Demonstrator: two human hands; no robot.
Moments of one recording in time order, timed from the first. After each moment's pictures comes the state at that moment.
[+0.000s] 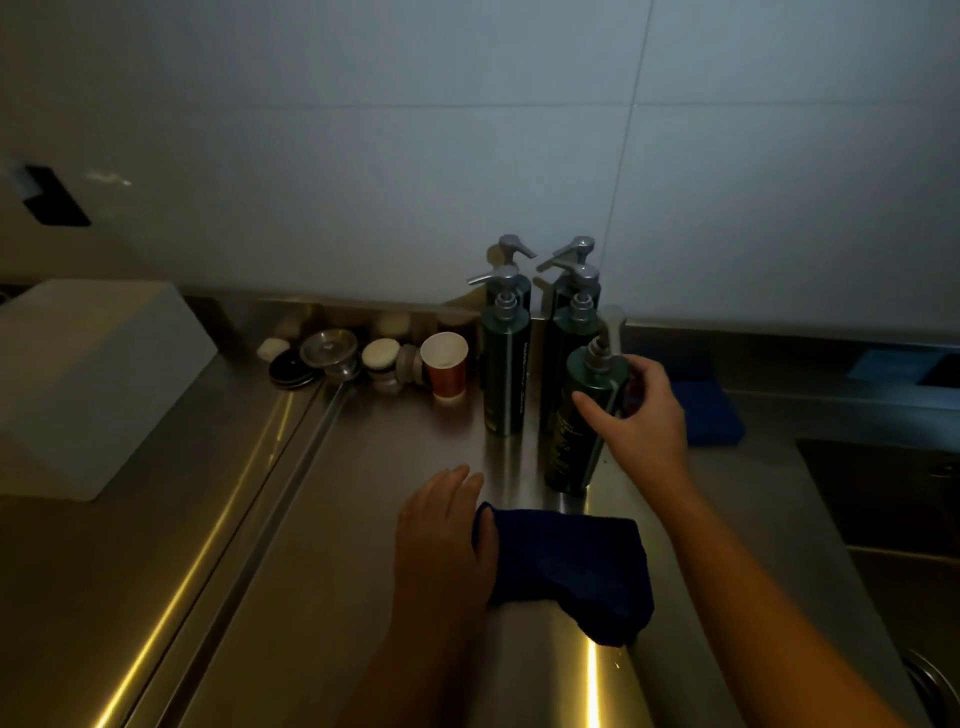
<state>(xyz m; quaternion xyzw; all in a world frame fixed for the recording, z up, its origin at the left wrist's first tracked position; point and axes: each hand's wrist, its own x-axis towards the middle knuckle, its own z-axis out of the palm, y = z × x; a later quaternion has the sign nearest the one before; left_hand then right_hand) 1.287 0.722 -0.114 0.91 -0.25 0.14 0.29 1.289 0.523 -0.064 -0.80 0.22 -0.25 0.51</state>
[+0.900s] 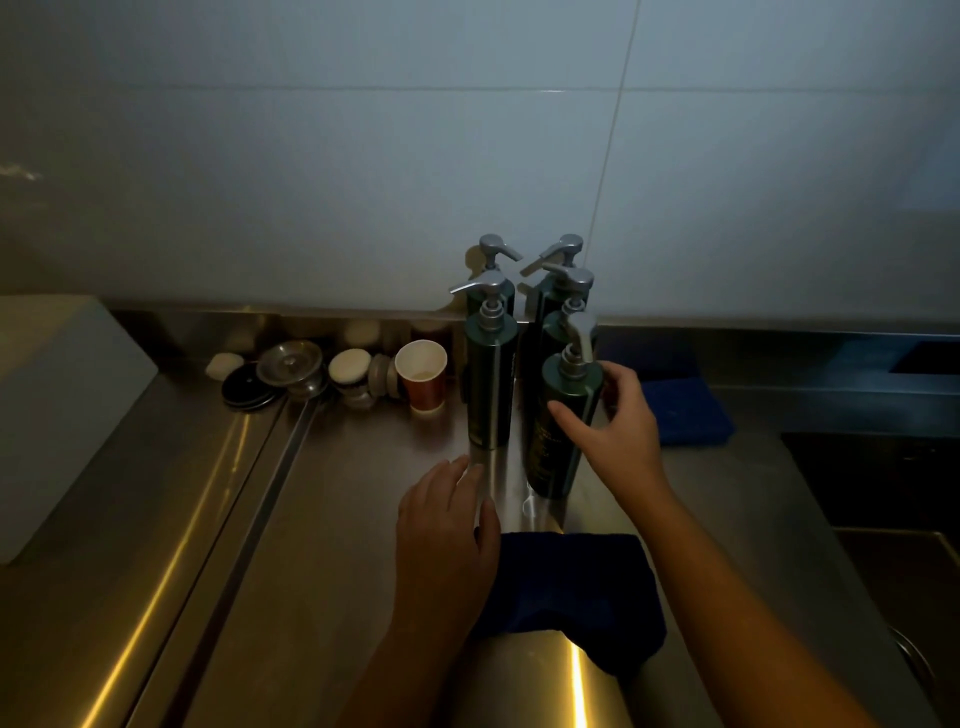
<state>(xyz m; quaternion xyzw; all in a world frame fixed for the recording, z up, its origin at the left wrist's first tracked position) 1.335 0.707 -0.128 0.87 -0.31 0.19 0.34 1.321 0.523 -0.088 -0.80 0.23 -0.25 0.49</state>
